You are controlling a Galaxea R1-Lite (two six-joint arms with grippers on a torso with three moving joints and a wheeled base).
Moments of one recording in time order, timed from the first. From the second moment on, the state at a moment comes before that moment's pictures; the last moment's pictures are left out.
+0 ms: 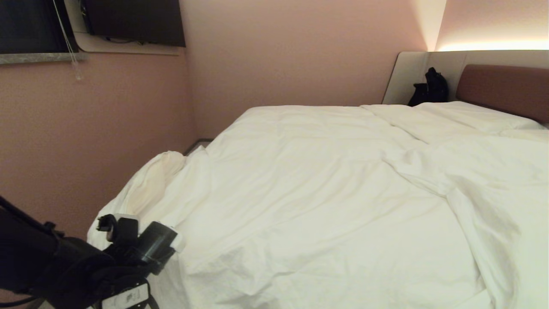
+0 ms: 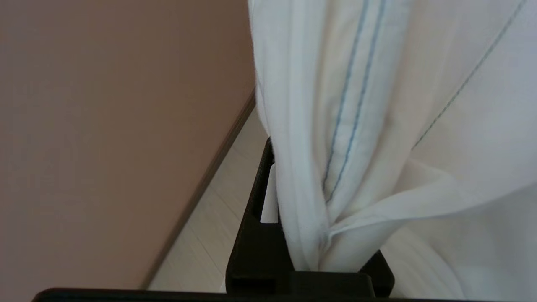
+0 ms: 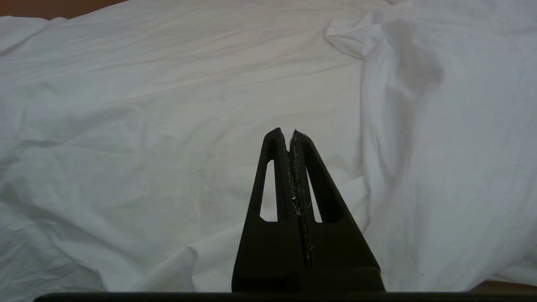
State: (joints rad) left arm -0.40 1.76 -0.57 0.06 1.05 -0.48; right arm 0.02 0.00 0.00 0.00 0.01 0.00
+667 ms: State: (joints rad) left arm -0.18 1.70 -0.43 0.04 1.00 -0.50; right arm 0.02 0.00 0.00 0.00 0.01 0.00
